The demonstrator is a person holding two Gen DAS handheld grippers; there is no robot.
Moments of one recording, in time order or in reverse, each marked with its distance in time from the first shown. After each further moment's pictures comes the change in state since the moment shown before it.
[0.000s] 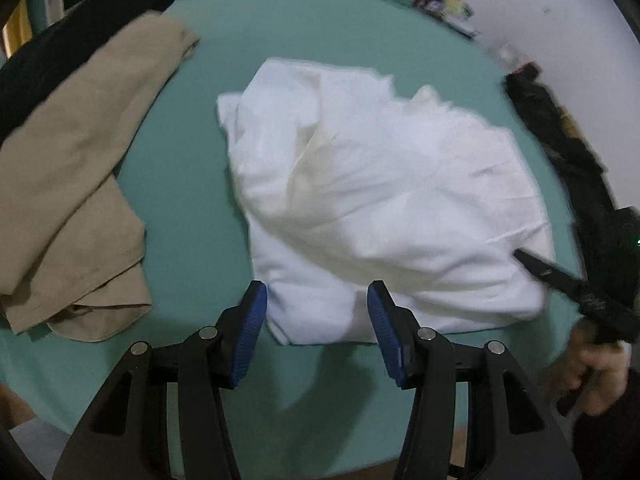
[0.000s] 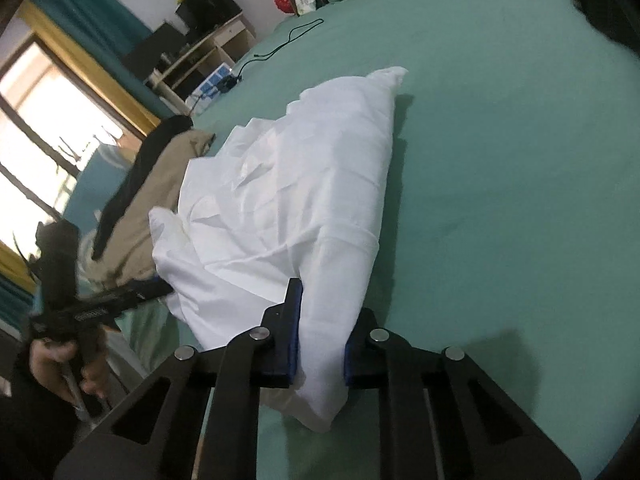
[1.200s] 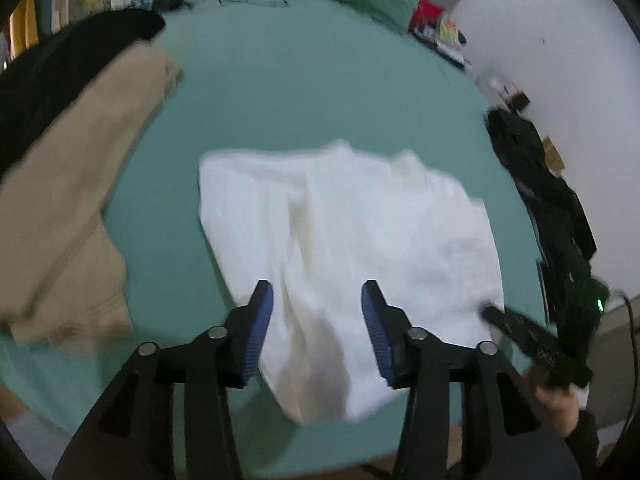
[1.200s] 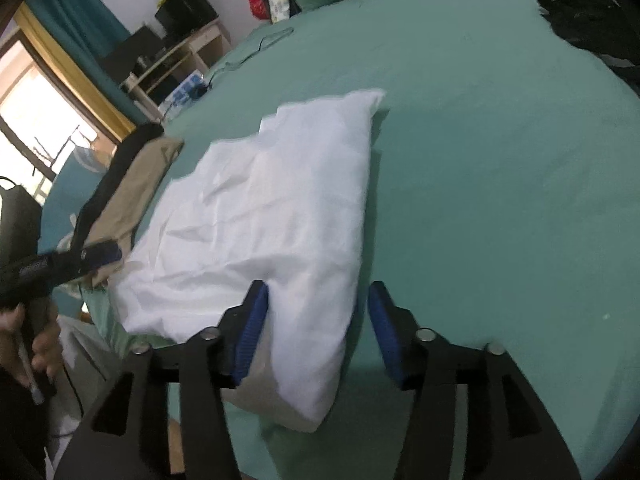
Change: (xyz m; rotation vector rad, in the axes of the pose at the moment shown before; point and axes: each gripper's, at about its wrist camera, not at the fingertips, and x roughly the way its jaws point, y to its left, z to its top) left arm -0.013 0.003 0.041 -0.069 -0.052 -0.026; right arm -0.029 -0.027 -0.004 0.032 -0.043 -0.101
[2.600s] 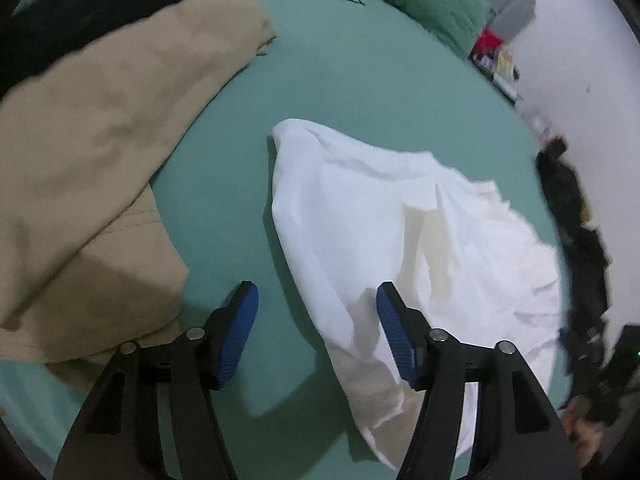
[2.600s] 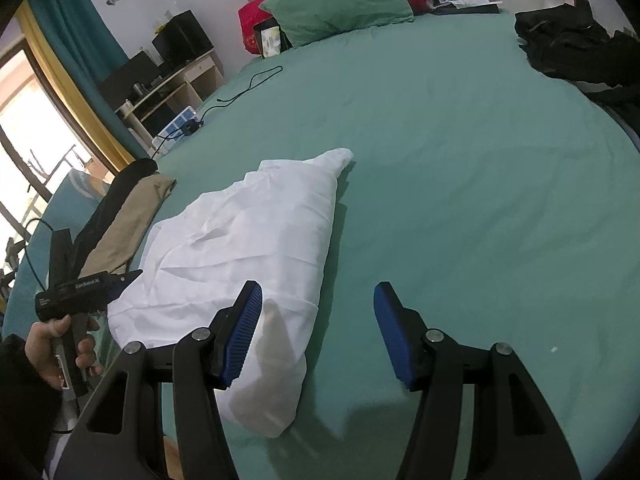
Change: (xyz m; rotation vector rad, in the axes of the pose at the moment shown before) left arm 0.032 0.077 -0.028 -0.215 -0.020 0.008; right arm -0.029 -0.012 0.011 -0.009 -0.107 -0.047
